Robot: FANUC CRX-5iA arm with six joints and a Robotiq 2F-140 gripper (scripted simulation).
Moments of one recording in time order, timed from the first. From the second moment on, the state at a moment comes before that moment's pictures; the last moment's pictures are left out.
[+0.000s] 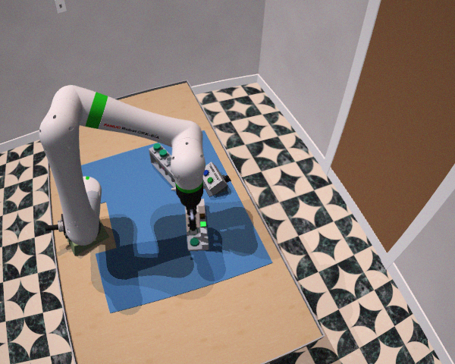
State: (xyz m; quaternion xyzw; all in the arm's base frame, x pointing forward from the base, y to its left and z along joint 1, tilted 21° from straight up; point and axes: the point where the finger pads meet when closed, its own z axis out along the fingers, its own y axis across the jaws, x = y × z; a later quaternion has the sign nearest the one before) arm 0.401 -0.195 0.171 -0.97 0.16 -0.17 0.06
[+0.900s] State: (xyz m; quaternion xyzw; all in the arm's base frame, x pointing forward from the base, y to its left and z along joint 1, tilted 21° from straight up) arm 0.407 -0.194 0.154 -0.97 0.16 -0.17 0.06
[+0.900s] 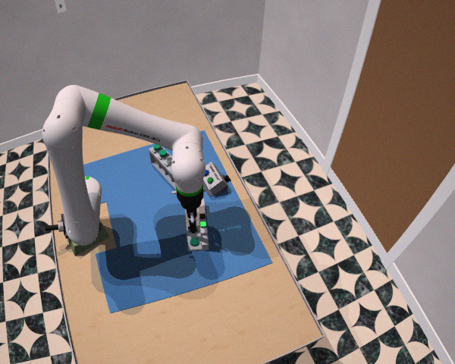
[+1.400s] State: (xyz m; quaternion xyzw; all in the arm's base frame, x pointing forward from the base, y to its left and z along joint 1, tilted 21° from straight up) arm 0.408 -0.194 0.151 -0.97 0.16 -0.17 0.06
